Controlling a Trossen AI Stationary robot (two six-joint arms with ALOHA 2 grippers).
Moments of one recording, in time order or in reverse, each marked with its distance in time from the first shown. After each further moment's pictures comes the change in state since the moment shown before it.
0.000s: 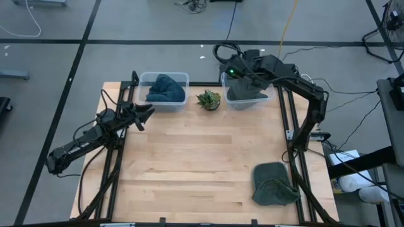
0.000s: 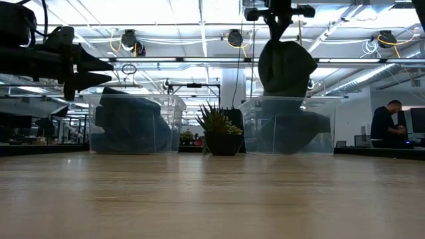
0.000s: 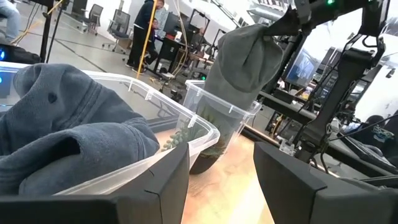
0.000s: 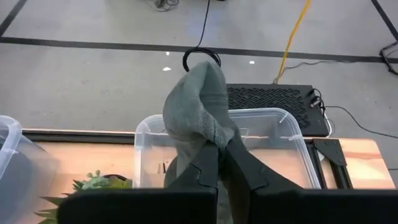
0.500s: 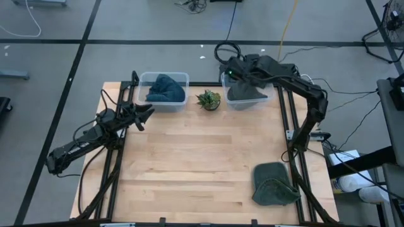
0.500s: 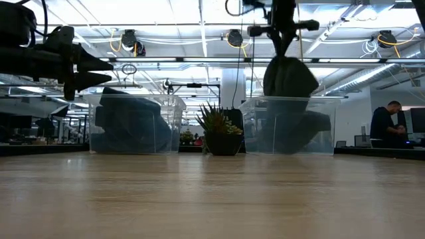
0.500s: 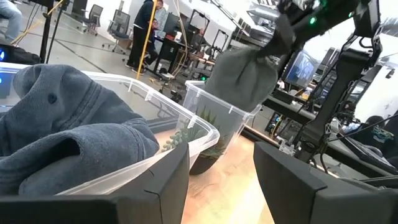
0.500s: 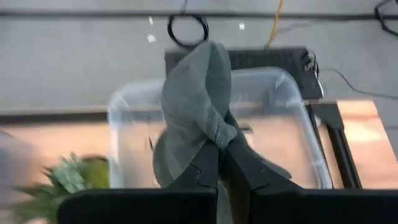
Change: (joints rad) left arm 0.000 0.000 0.001 0.001 0.000 -0.001; right arm -0.053 -0.008 -0.131 -0.014 -0.123 0.080
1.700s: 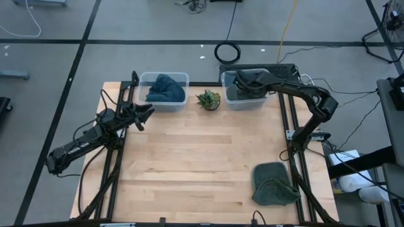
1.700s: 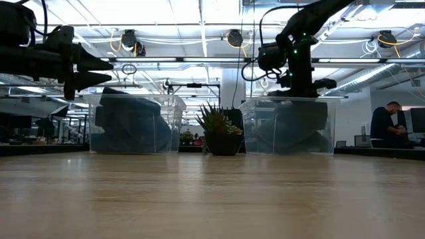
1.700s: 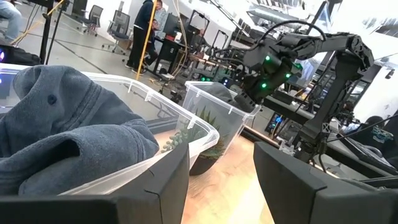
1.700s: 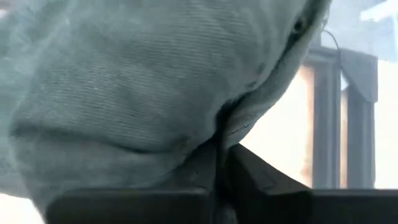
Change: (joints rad) left arm 0.000 0.000 0.001 0.001 0.000 0.000; right arm -0.213 -0.092 -0.721 0.513 -0.190 -0.336
